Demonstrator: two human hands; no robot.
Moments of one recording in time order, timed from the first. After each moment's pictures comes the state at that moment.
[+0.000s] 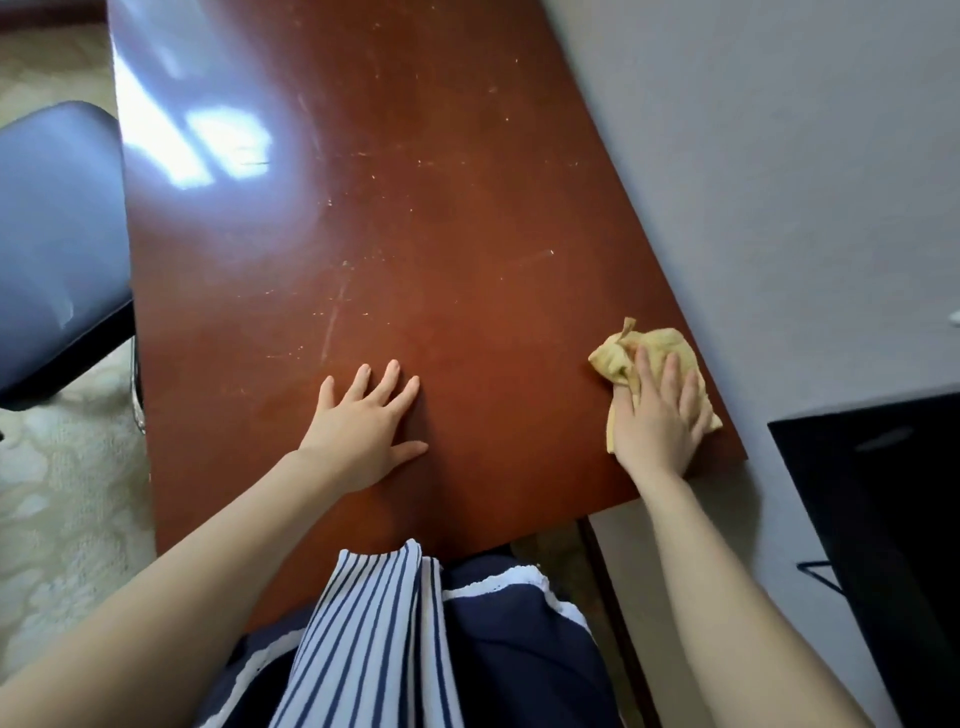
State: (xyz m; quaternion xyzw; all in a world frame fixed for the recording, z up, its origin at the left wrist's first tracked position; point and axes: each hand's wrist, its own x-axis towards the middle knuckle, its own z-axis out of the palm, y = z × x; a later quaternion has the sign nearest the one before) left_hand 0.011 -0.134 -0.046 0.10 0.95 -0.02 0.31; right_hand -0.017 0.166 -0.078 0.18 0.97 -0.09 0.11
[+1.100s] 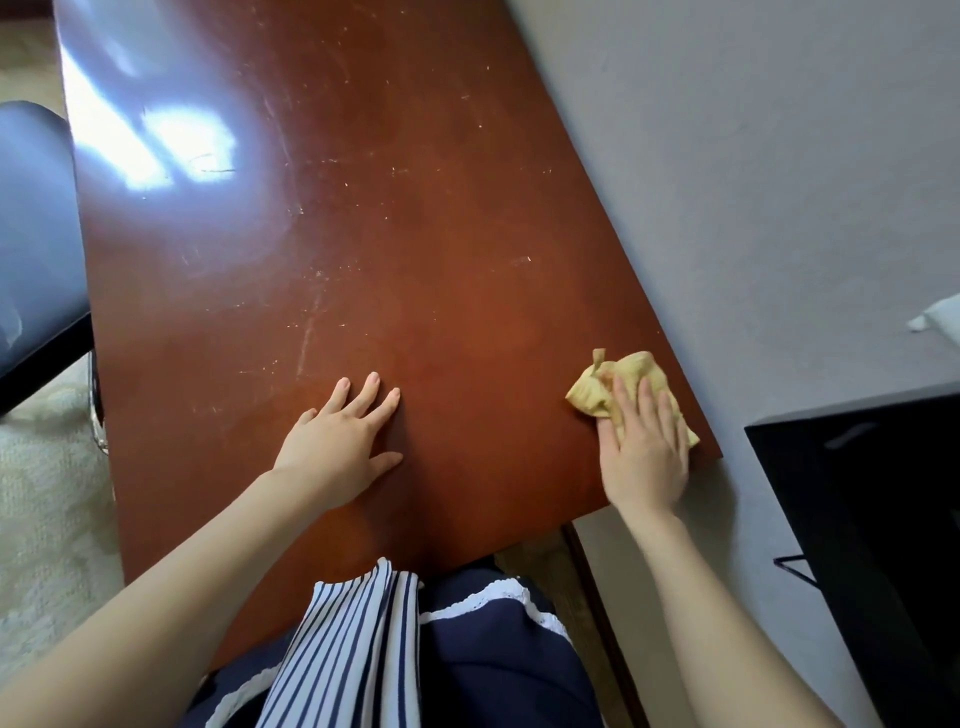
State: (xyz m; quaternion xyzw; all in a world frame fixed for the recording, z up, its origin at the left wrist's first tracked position) left_hand 0.008 -0.137 -0.044 0.09 0.94 0.02 0.32; right_hand 0.012 0.174 -0.076 0.12 0.99 -0.05 0.09
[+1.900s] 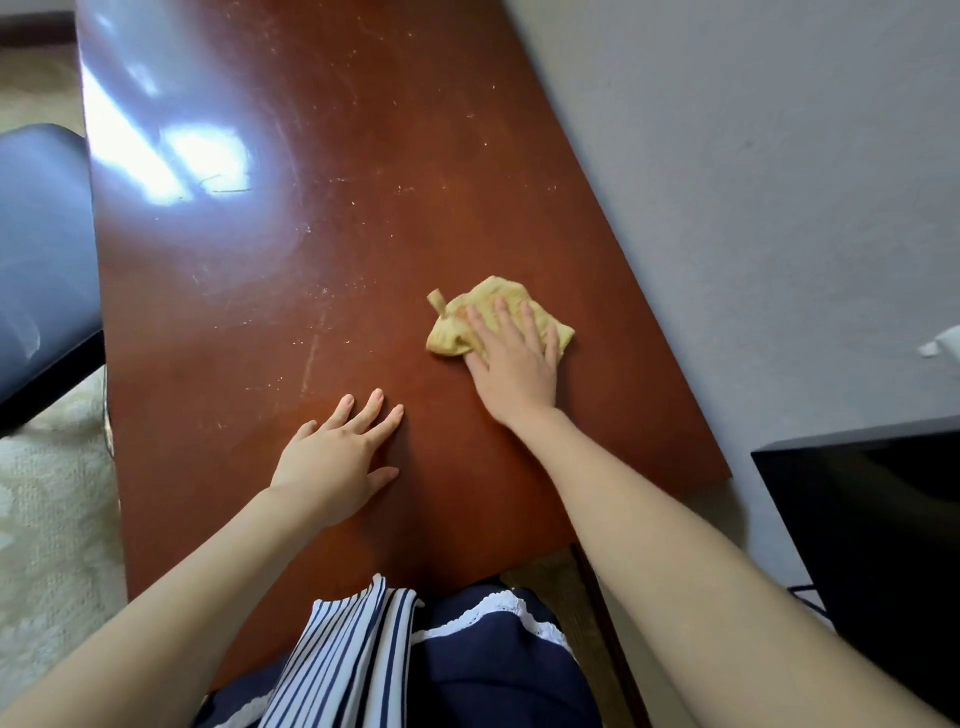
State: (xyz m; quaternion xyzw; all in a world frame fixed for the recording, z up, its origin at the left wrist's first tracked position) left_hand 0.006 -0.139 -0.042 0.09 0.94 0.01 0.32; right_hand -0.090 0.054 -0.080 -0.07 0.99 -0.09 0.12
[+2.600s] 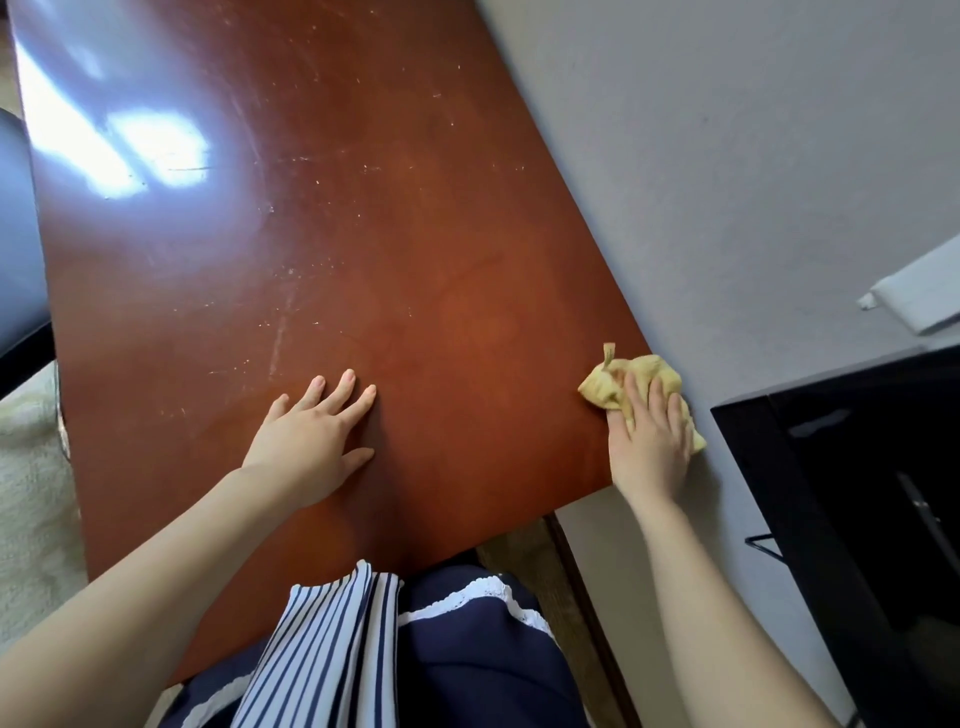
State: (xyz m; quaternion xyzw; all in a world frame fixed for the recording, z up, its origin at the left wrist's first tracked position) left_hand 0.009 -0.139 -0.050 0.10 0.95 -0.01 0.30; right_hand 0.013 0.203 -0.079 0.19 0.97 -0.11 0.08
